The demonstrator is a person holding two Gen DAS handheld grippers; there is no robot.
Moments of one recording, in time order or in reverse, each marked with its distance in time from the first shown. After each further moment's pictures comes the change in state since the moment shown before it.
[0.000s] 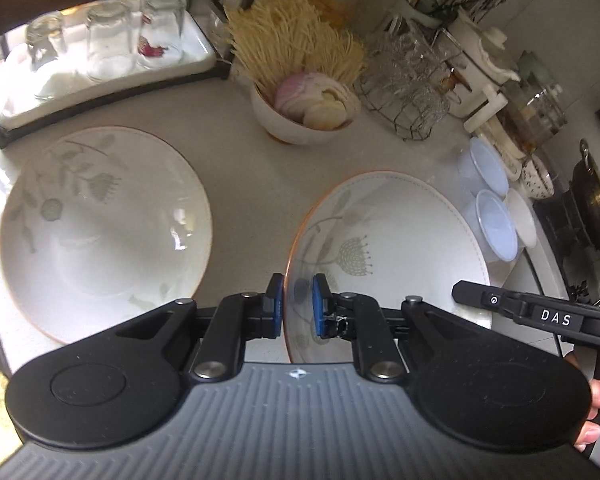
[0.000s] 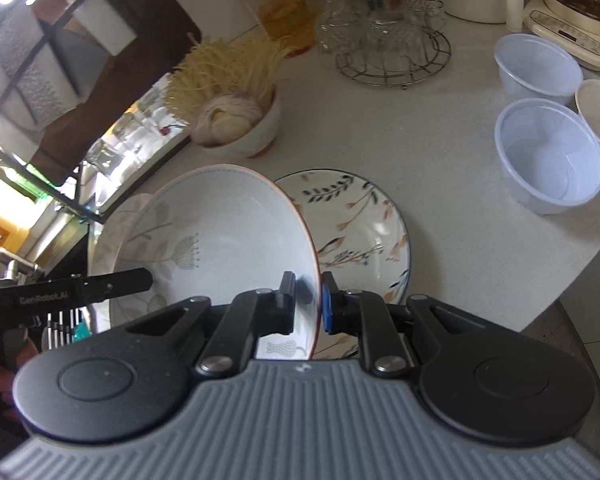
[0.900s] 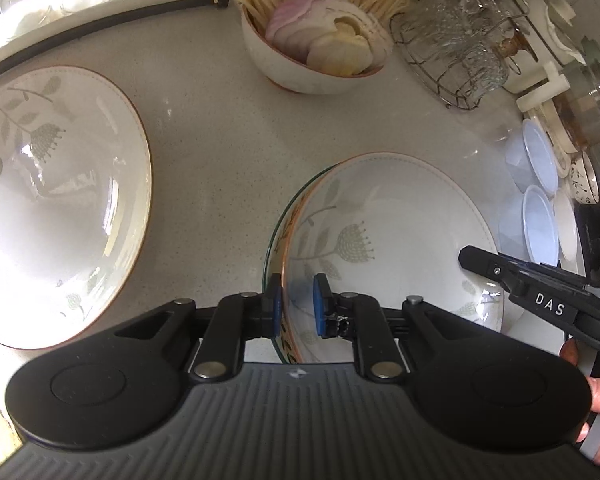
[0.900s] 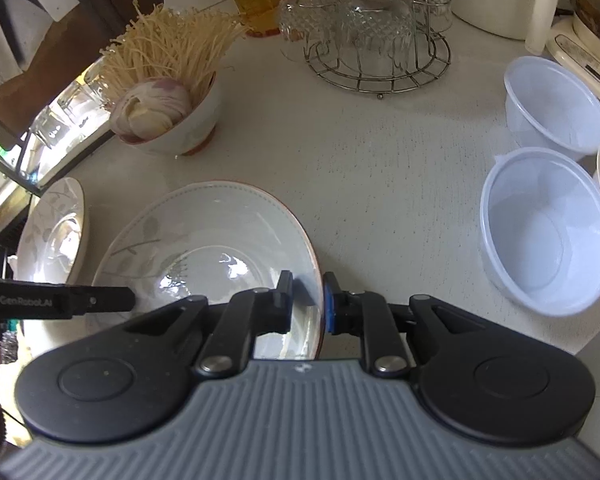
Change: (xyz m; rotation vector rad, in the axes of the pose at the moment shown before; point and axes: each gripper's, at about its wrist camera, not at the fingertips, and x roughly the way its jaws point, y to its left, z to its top) left arm 0.086 -0.025 0.022 -0.122 0.163 0.089; right arm 0.057 -0.037 0.040 -0.161 0.063 -0.081
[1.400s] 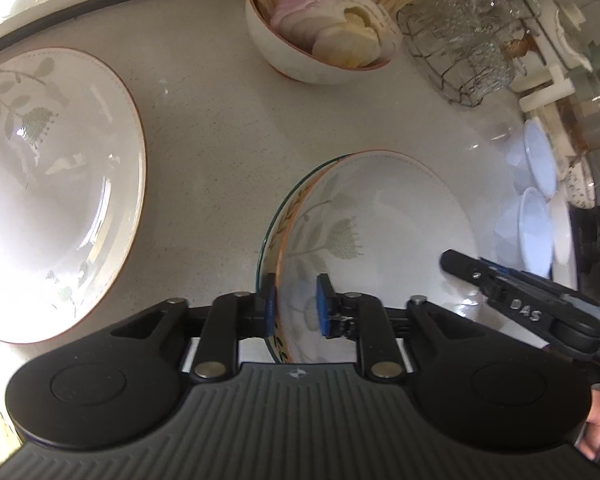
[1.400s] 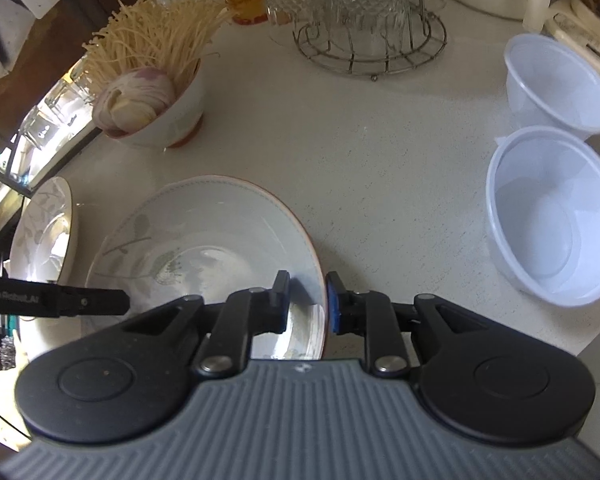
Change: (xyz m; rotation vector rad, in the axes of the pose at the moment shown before) left arm 0.002 0.006 0.007 -0.045 0.053 -0.041; right arm 0.012 -0.003 0.000 0.023 0.036 0.000
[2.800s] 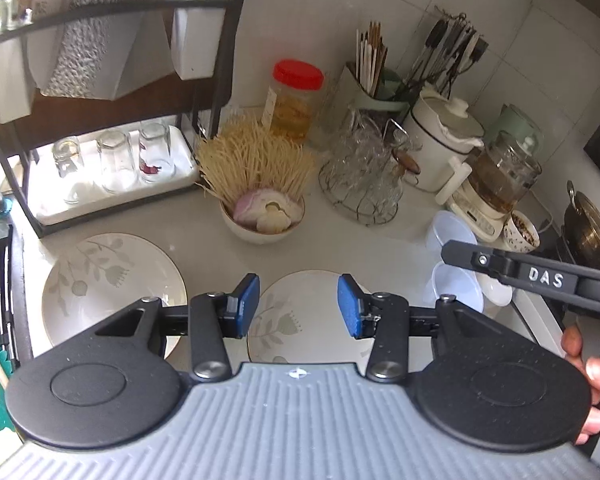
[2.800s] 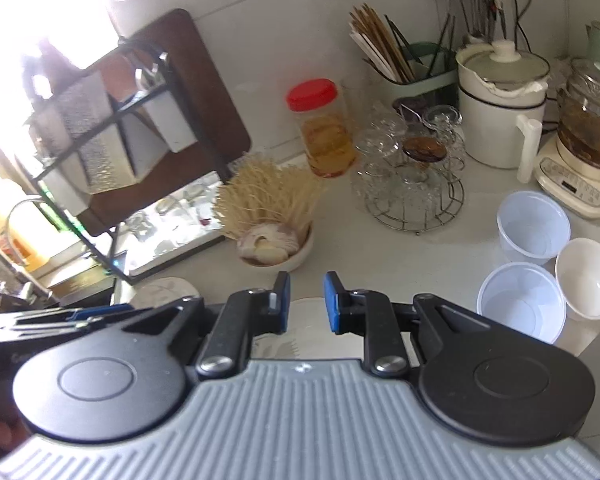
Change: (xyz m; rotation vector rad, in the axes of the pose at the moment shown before) left arm -0.178 -0.053 -0.078 0.209 -0.496 0.024; right arm -0.162 0.059 -0.001 -0.055 -0.360 0.099
